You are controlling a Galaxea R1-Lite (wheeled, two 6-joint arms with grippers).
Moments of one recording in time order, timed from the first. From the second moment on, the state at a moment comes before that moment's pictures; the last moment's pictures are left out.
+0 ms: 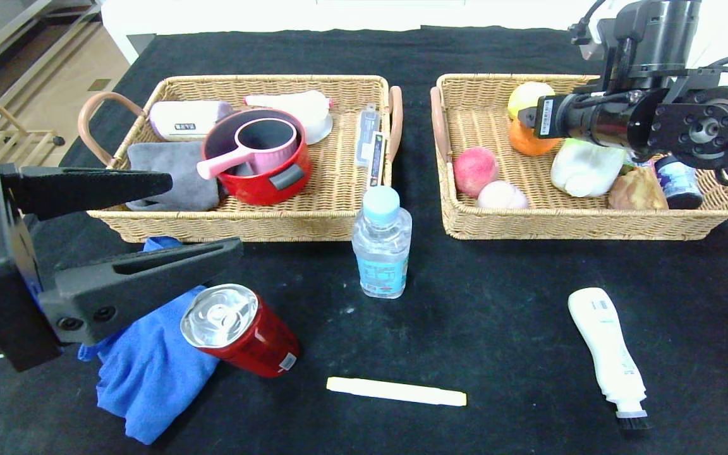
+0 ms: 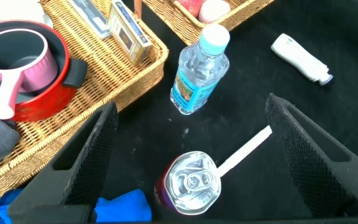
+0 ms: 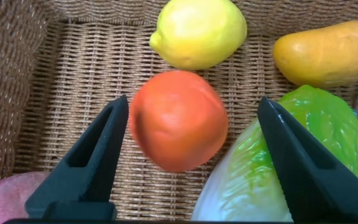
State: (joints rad) left arm -0.55 1.09 -0.97 -0.03 -0.15 0.18; right arm 0.29 2.04 -1.96 0.01 -0.29 0.00
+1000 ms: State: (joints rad) left arm -0.55 1.08 -0.96 -0.03 -0.15 0.18; right arm 0.30 1.73 -1.61 0.01 0.09 -0.01
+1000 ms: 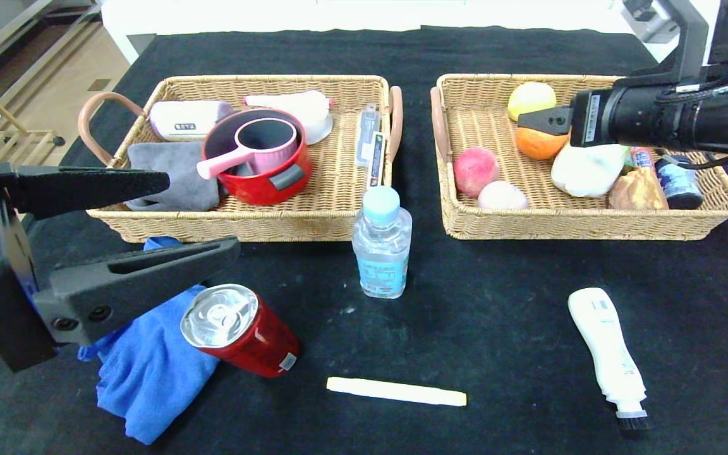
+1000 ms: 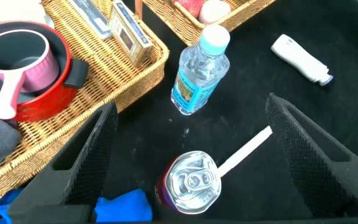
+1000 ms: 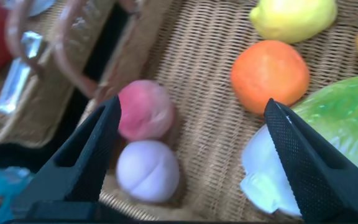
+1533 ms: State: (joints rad) left arm -0.55 1.08 -0.96 -0.03 -0.16 0.18; right arm 0.35 1.60 -1.41 -0.09 0.36 -0.11
